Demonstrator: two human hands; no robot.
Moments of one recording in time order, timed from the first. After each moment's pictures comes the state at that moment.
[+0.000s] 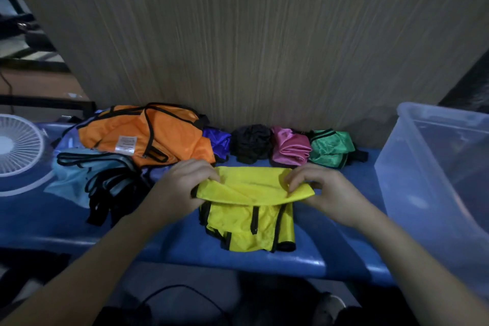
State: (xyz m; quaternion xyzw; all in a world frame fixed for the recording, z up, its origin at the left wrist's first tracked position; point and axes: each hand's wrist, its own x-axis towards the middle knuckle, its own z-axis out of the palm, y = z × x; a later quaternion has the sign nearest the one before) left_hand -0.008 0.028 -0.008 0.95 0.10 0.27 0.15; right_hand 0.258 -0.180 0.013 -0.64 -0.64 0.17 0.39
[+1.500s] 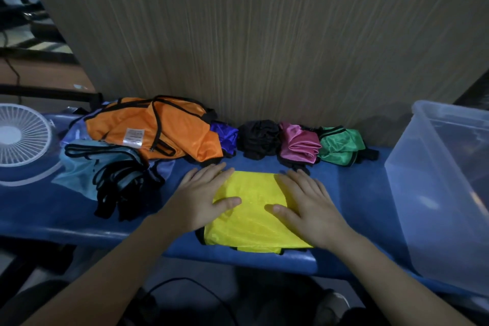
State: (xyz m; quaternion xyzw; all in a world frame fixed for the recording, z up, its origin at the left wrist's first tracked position) left_hand 0.004 0.017 -0.040 0.95 0.27 0.02 0.16; right_hand 0.218 -0.170 -0.038 -0.79 -0.59 0.08 0.12
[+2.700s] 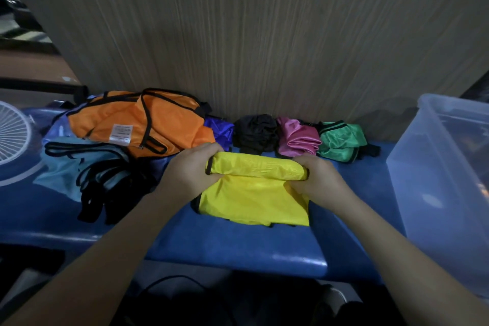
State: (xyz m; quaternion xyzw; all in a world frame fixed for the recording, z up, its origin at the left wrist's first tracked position) left_hand 0.030 0.049 -0.021 0.92 0.27 0.21 0.20; right_hand 0.256 -0.134 -0.011 -0.80 -0.50 0.14 0.28
